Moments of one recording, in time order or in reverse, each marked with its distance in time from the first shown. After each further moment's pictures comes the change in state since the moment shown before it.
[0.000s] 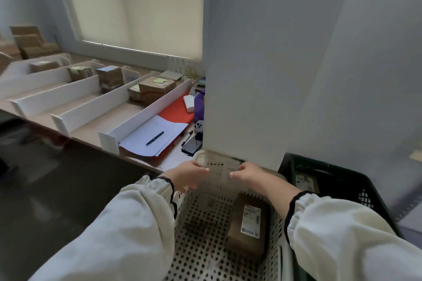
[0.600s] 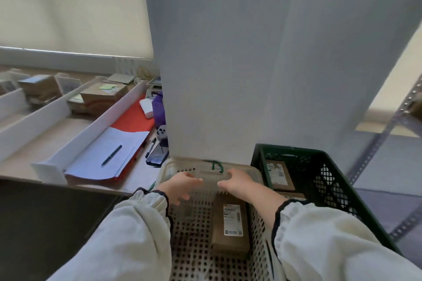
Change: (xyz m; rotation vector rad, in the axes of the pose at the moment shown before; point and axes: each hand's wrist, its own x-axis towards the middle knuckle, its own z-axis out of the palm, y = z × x) left_hand 0.069 0.021 0.036 0.134 -0.109 0.018; right_hand 0.015 0.032 -0.002 0.072 0.105 0.114
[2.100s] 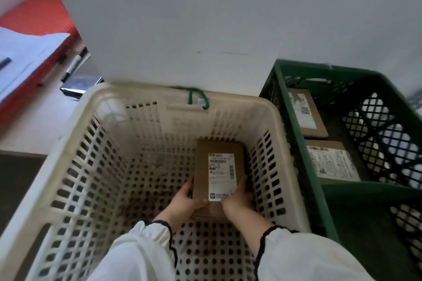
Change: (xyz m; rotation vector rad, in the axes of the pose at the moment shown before) left_hand 0.240 -0.170 0.227 -0.630 -0.234 -0.115; right_hand 0.184 0.235 0.205 -0.067 -0.033 0.576
